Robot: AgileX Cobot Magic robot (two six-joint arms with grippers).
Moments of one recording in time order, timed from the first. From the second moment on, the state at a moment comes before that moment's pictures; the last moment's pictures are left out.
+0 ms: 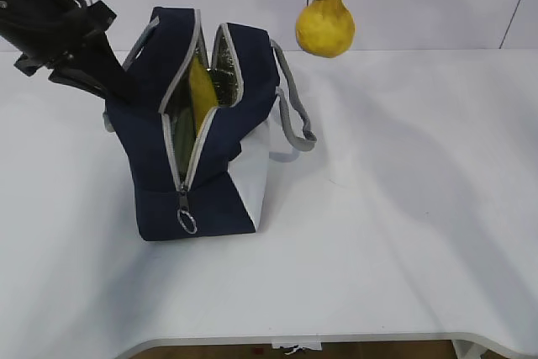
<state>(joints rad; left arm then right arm) -0.12 1.86 -1.55 -0.67 1.21 0.37 0.27 2.20 -2.39 0.17 1.26 -0.08</state>
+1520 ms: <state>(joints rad) -0.12 1.86 -1.55 -0.66 1.21 0.37 0.36 2.23 -2.28 0.57 1.23 -0.17</state>
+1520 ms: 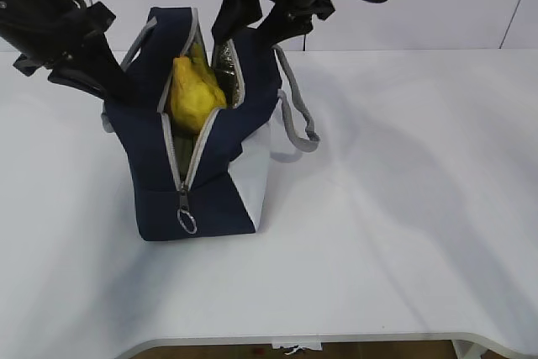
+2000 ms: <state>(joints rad) -0.12 1.86 -1.55 -0.65 1.21 0.37 0.36 2.18 -2.20 0.34 1.25 -0.09</state>
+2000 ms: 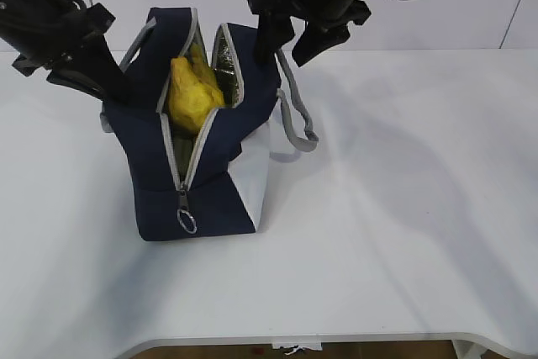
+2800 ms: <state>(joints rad) -0.12 1.86 -1.55 -0.75 1.21 0.37 0.36 2.19 -2.14 0.40 1.25 -0.10</state>
